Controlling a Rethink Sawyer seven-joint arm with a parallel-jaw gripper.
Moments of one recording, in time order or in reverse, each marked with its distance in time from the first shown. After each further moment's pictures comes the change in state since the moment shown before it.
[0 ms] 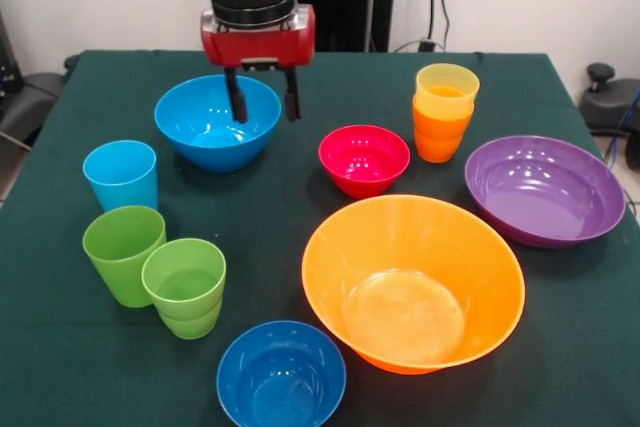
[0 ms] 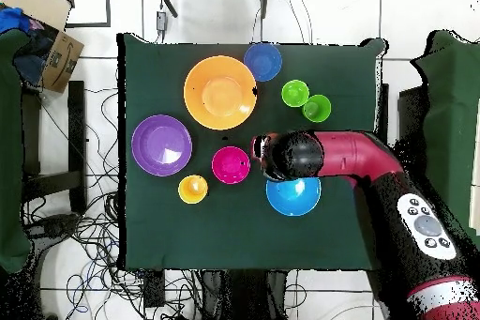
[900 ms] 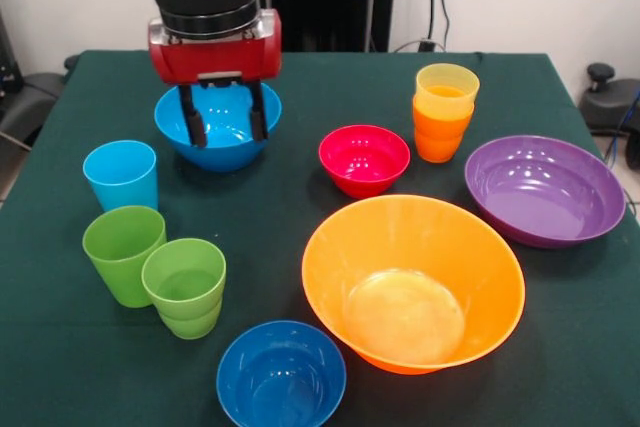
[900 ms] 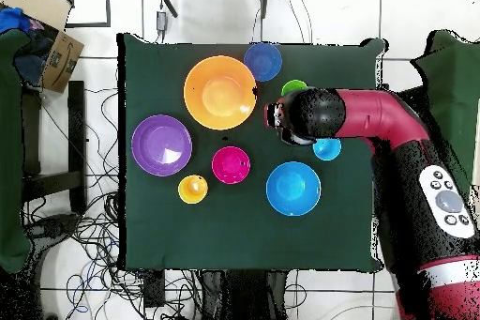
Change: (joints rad) arm -0.022 0.042 0.086 -0.207 -0.022 0.175 -0.119
